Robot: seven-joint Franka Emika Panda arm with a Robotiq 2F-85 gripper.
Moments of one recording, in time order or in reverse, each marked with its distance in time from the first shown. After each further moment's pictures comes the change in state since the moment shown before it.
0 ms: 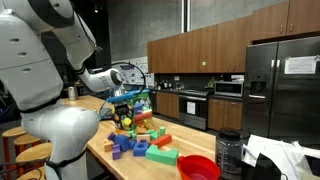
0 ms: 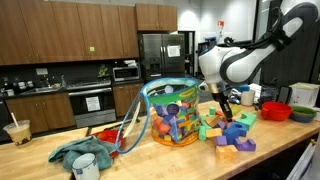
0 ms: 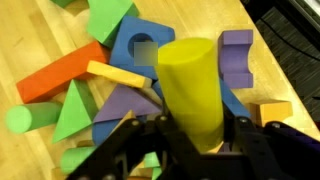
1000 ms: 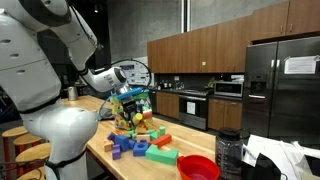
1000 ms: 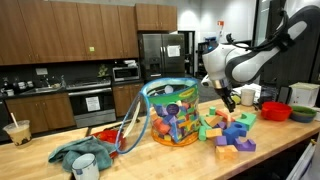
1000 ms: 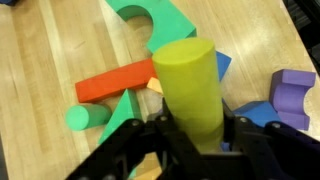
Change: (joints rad) arm -0.056 -0.033 -0.038 0.000 -0.206 0.014 -0.122
